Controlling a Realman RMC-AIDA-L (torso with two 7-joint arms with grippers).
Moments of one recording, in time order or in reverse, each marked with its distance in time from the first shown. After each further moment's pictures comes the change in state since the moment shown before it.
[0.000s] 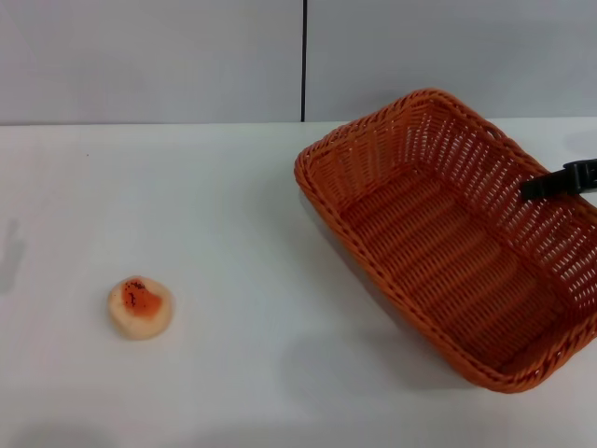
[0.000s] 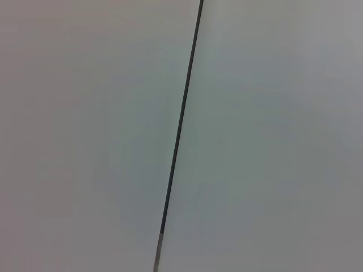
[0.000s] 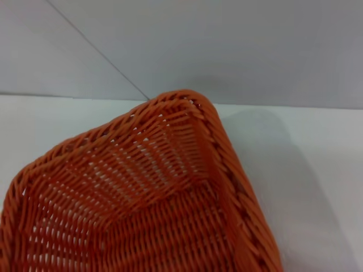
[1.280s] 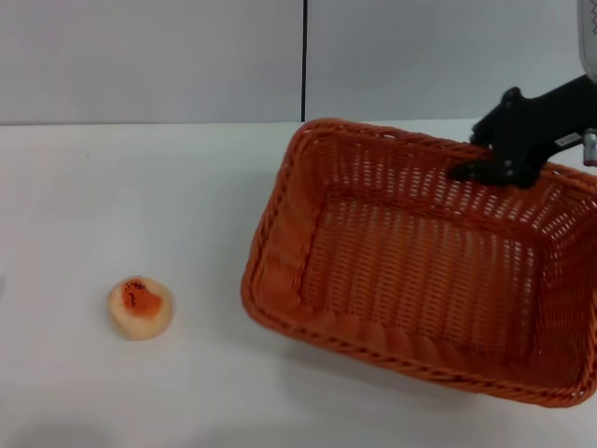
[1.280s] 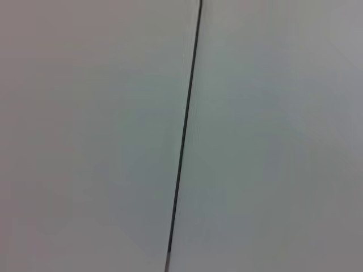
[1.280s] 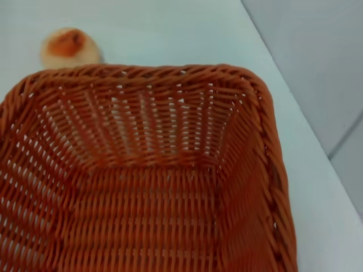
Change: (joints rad) left arm 0.112 -0.002 0.031 -0.030 0.008 -0.123 0.002; right arm 0.083 0.061 -0.358 -0.214 0.106 -0.063 -0.705
